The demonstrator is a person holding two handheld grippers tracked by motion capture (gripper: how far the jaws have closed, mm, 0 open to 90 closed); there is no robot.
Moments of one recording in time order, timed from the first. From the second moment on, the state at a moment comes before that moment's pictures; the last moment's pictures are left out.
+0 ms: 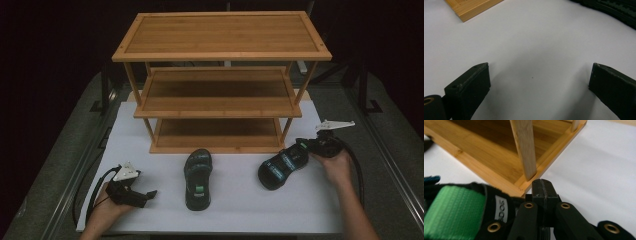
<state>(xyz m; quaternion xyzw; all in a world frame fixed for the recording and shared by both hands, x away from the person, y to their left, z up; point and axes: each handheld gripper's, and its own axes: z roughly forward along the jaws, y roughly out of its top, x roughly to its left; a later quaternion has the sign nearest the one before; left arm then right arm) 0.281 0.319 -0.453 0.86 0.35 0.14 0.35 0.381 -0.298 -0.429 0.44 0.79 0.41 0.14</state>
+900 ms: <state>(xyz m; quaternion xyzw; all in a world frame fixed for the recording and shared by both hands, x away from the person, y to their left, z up) 0.280 0.319 -0.453 0.86 0.35 0.14 0.35 0.336 -0.314 -0.426 0.43 0.80 0.40 0.13</state>
